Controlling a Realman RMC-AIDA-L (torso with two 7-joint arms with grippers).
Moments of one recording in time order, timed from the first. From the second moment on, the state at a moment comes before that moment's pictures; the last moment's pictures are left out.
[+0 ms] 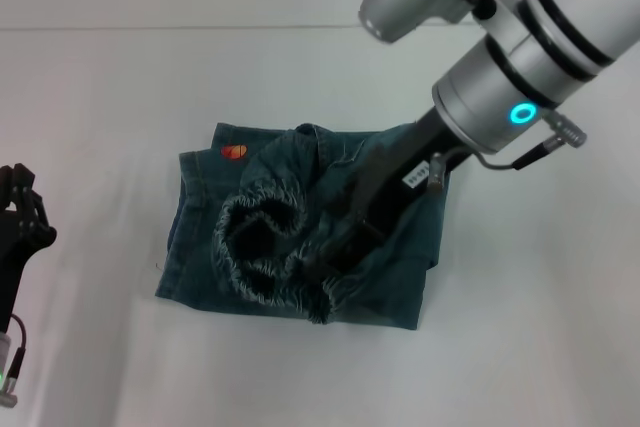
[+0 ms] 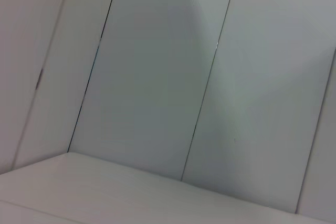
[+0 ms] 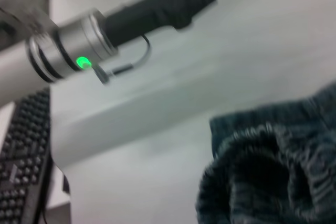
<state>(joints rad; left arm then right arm) -0.24 -2.18 -0.33 -0.13 1.75 1.41 -0.32 0.92 2.09 -1.33 -1.03 -2.26 -1.64 2.29</state>
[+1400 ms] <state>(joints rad) -0.26 -2.18 -0.33 -0.15 1.76 1.41 -0.32 0.98 2.10 -1.57 -0.91 -2.28 -1.41 2.45</state>
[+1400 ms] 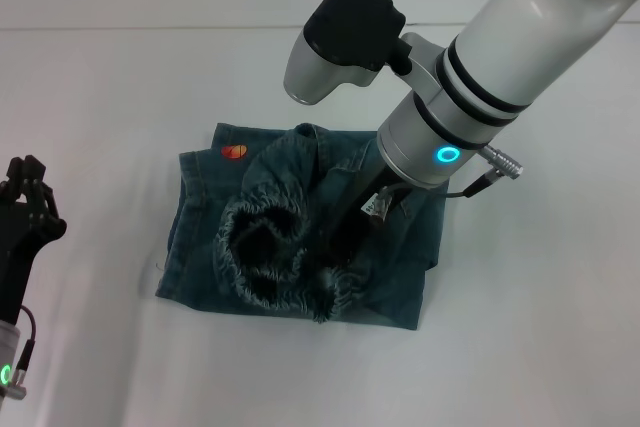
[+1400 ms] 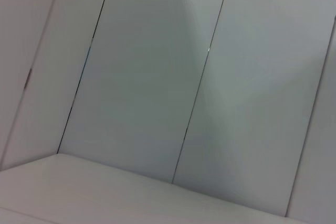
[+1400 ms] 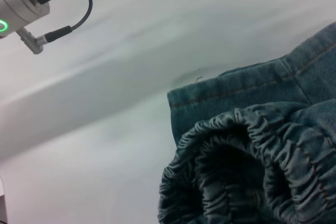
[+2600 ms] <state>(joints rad) -0.24 -2.17 -0.39 -0.12 1.75 1.41 -0.36 0.99 2.10 -1.54 -0.94 -2.25 -1.02 2.42</state>
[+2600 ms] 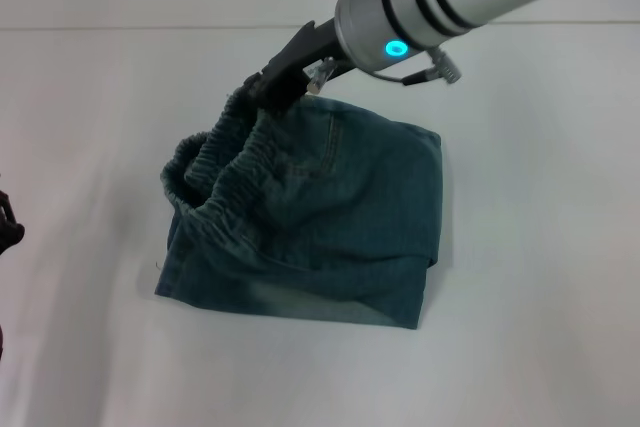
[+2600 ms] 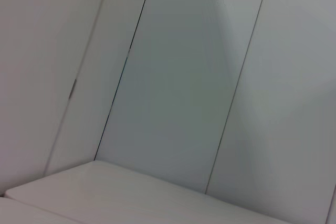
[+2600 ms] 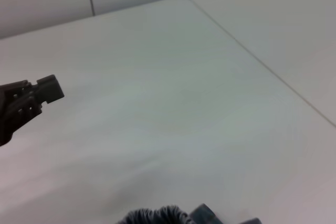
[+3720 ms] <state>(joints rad) -0.21 -2.17 -0.30 -0.04 1.76 1.52 -0.43 0.54 2.07 -1.21 -0.86 -1.54 -1.17 1.74</state>
